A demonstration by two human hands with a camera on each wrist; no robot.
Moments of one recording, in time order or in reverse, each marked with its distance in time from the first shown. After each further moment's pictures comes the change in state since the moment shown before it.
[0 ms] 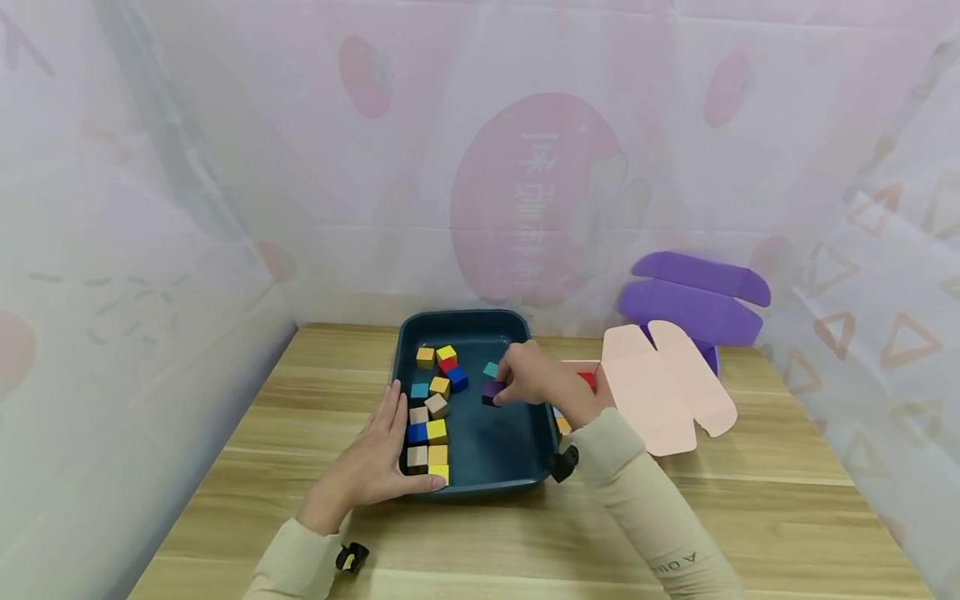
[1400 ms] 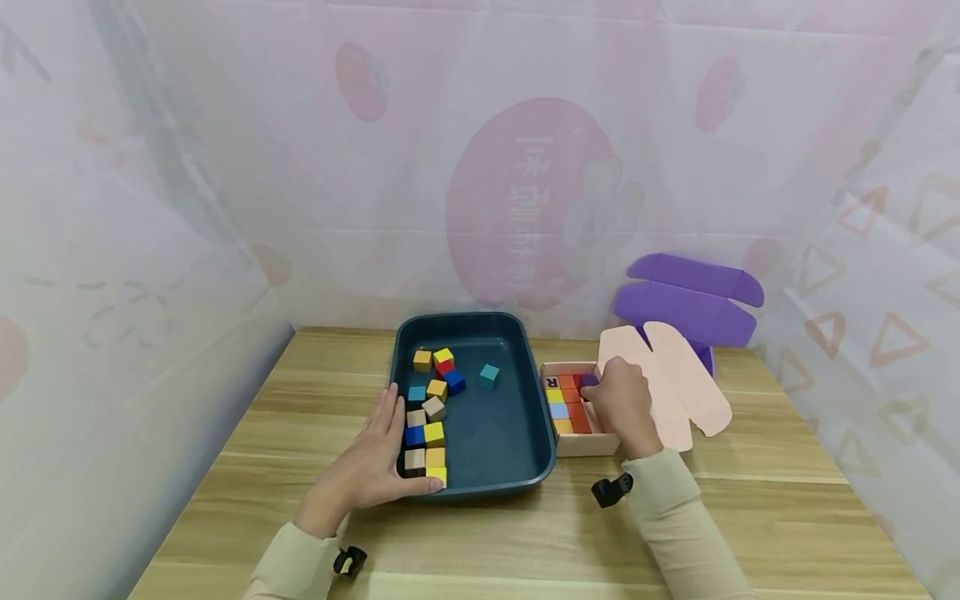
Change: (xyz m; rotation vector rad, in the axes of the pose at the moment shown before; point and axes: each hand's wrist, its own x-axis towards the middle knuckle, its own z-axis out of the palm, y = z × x) left_hand 0.002 -0.002 0.001 -0.015 -0.013 -0.003; right_hand -0.065 0.086 0.016 0.205 0.431 0.654
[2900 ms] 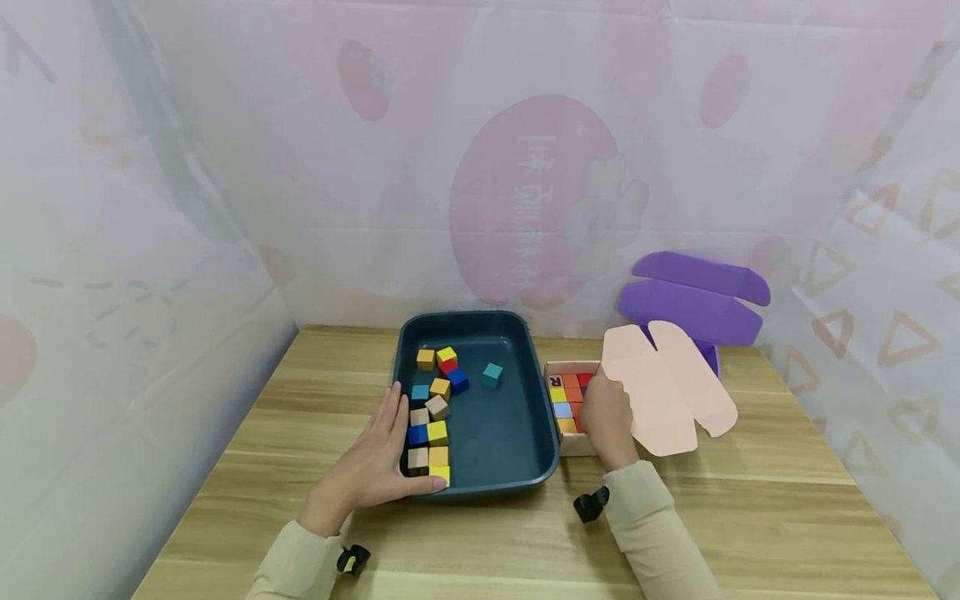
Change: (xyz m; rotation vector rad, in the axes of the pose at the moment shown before) left_hand 0.001 -0.001 0.001 0.005 0.018 0.014; right_hand -0.001 0.009 0.050 -0.147 0.099 -0.070
